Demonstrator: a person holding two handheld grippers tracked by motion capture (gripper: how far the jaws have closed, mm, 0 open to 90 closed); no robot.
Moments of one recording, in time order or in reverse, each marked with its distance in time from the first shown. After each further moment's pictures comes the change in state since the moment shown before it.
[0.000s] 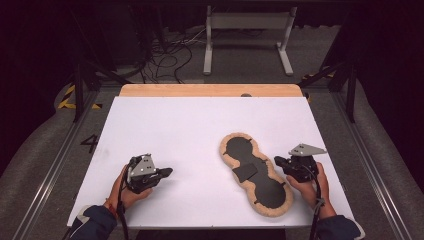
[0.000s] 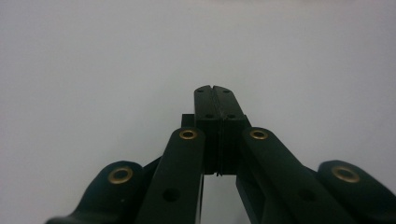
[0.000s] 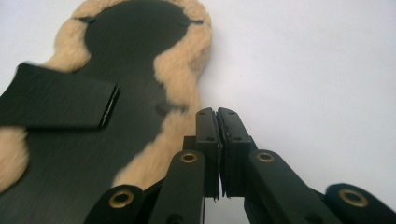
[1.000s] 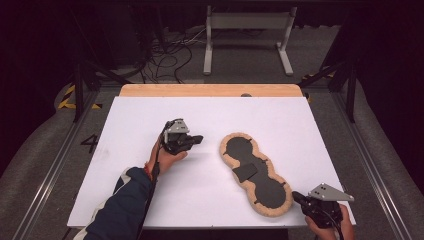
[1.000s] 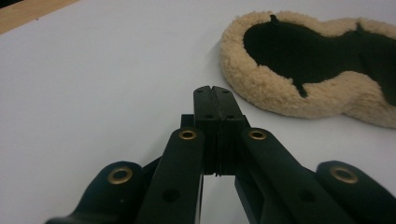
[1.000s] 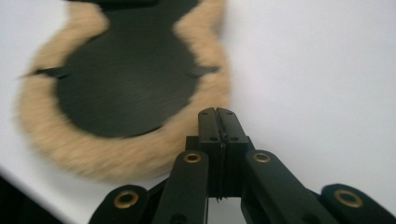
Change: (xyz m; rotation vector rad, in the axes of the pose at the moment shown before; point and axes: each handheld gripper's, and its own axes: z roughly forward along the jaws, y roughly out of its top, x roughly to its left) left arm 0.051 0.089 0.099 -0.044 -0.045 -0.122; right arm 0.045 -0.071 -0.075 0.042 -0.054 0.032
